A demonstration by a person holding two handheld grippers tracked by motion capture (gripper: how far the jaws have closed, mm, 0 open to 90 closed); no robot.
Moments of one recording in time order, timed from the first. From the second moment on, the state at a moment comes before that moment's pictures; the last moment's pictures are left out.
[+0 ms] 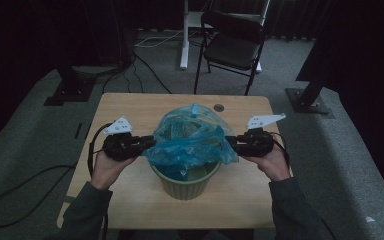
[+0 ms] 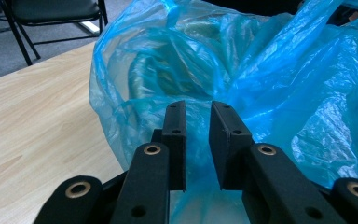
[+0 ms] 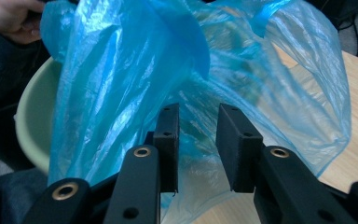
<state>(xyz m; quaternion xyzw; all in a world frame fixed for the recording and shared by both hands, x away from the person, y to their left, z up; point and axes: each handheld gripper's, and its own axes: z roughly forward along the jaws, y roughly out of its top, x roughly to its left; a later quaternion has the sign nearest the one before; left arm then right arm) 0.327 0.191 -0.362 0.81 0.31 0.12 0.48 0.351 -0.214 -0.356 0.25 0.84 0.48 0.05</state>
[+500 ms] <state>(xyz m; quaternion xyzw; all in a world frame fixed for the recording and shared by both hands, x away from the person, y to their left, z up) 0.291 0.195 -0.368 0.82 0.29 0.11 0.49 0.330 -0.221 -0.362 0.24 0.84 0.48 0.05</state>
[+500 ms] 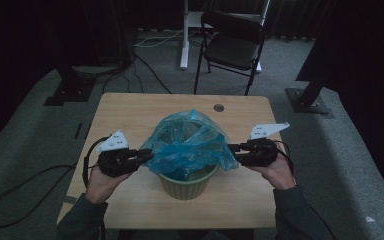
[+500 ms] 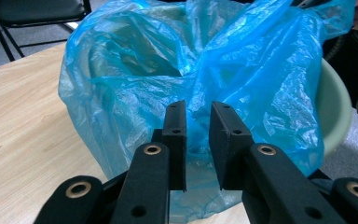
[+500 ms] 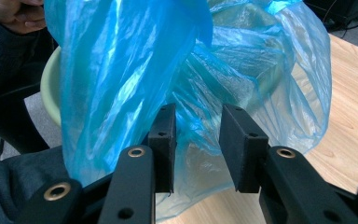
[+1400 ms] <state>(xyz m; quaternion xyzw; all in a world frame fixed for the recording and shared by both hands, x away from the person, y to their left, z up) 0.283 0.201 -0.385 0.81 0.29 0.09 0.50 0.327 -0.215 -0.370 0.23 0.85 0.46 0.04</state>
